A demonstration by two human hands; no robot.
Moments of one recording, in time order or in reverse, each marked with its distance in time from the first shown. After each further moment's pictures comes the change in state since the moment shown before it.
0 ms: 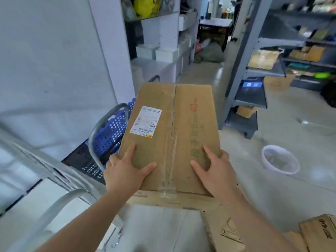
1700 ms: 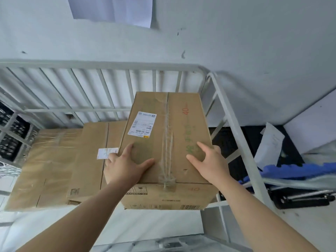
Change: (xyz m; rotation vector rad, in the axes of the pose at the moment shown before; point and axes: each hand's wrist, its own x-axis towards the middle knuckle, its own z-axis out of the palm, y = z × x) left_hand 0.046 -0.552 -0.170 -0.173 0.223 -1.085; right_hand -0.058 -0.526 0.443 -0.186 -0.780 -0.802
